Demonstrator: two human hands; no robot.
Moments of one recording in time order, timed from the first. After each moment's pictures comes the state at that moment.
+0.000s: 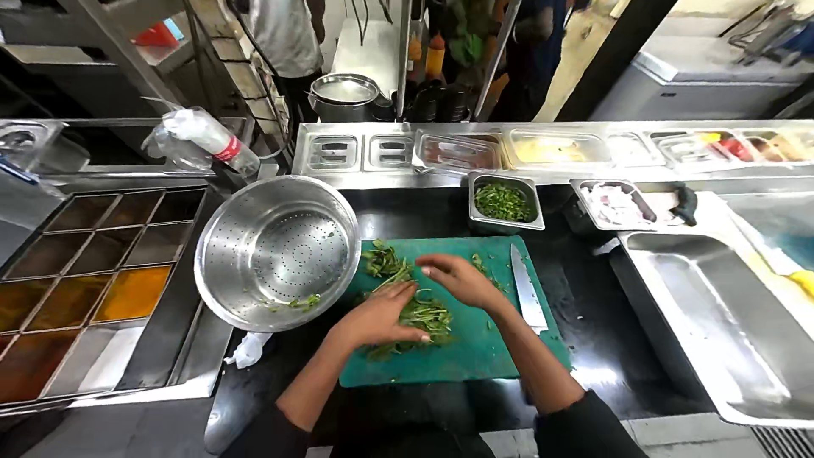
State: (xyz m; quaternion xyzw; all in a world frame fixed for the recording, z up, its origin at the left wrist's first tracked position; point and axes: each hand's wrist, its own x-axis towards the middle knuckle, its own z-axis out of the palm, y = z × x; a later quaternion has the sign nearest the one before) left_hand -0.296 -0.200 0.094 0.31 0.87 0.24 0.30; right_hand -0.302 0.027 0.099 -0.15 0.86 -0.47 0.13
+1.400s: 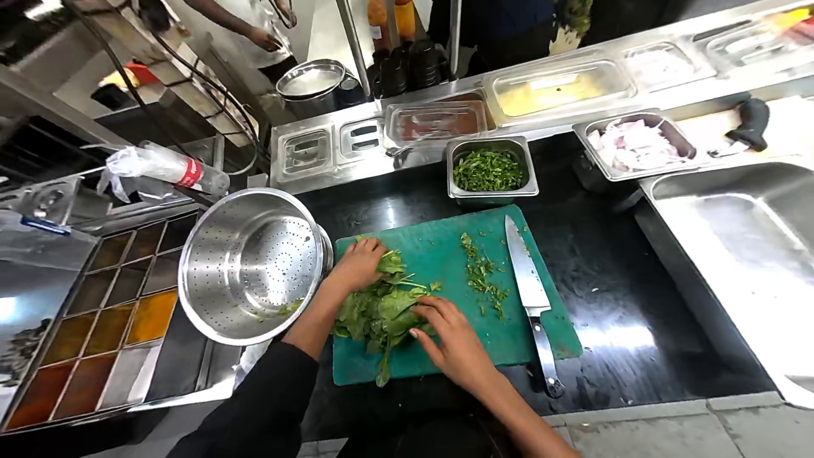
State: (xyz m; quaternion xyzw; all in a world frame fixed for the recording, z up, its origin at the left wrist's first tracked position) left_hand -0.378 -0.169 0.071 0.27 0.94 0.02 0.21; right_hand -0.193 0.019 0.015 -0.13 0.89 -0.43 -0.10
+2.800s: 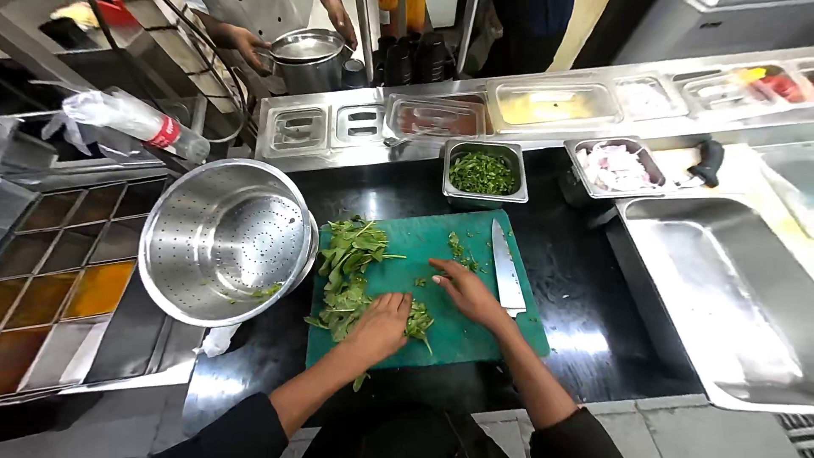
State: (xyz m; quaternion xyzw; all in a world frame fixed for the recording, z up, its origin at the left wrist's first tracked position) left_hand -0.252 -0.121 0.058 0.30 0.90 0.06 0.32; right_hand -0.257 0.101 0.012 -0.13 0.88 -0.46 0.06
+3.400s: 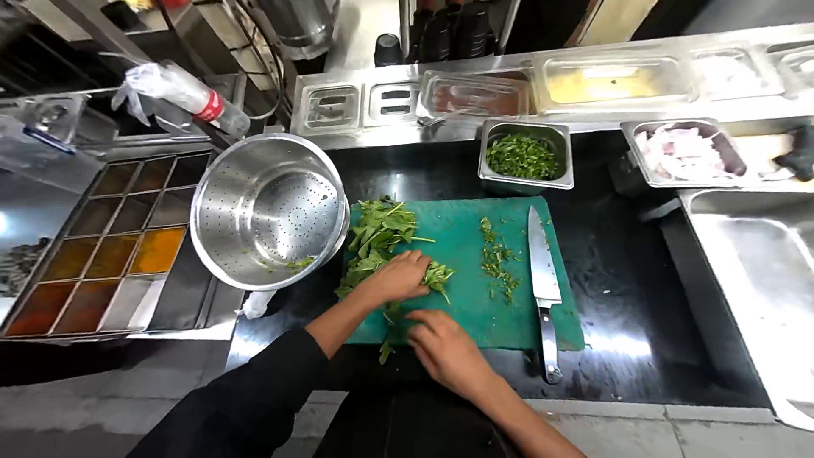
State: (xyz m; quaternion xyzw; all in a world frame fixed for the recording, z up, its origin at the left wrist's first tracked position) left_hand -0.302 -0.136 0.061 0.30 0.90 0.10 0.31; right_hand -0.162 0.002 0.014 -0.30 0.88 -0.38 -0.04
